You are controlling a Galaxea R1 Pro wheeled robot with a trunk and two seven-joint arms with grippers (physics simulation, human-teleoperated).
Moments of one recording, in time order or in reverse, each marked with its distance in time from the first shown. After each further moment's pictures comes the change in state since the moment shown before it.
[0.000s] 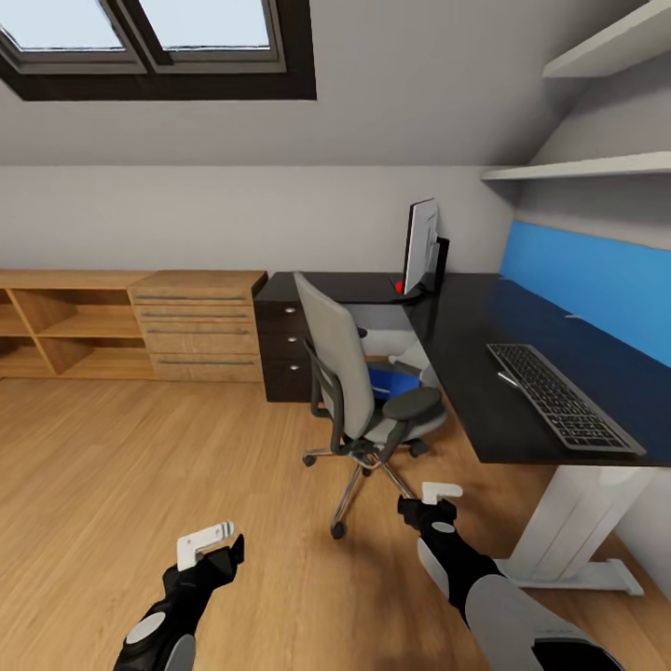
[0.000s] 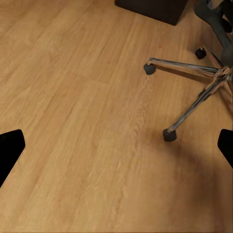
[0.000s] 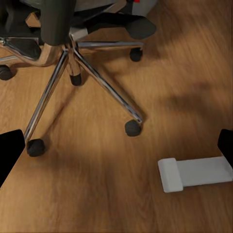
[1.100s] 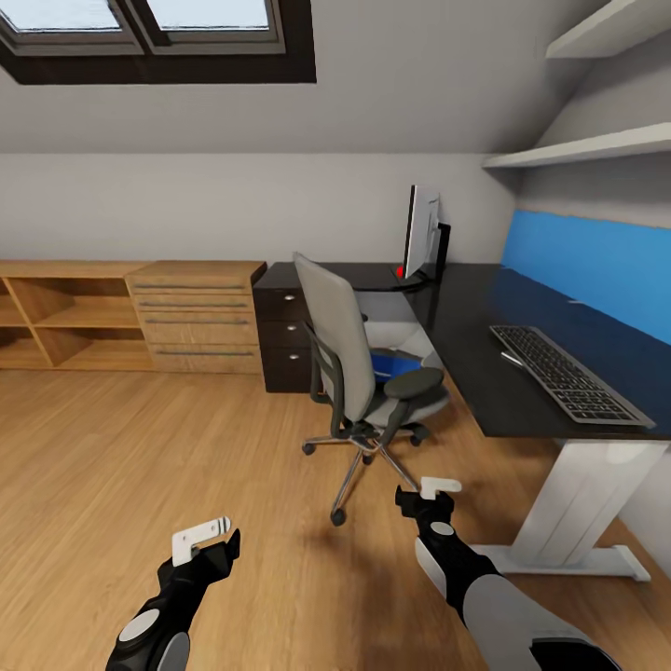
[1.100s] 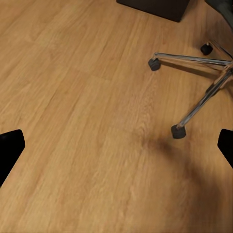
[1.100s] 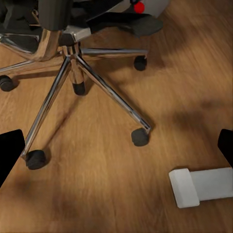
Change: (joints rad) left arm 0.000 0.022 -0.006 -0.031 0.003 0.005 0.003; right arm 0.000 0.008 0.000 0.000 -0.002 -0.101 0.002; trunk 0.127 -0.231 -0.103
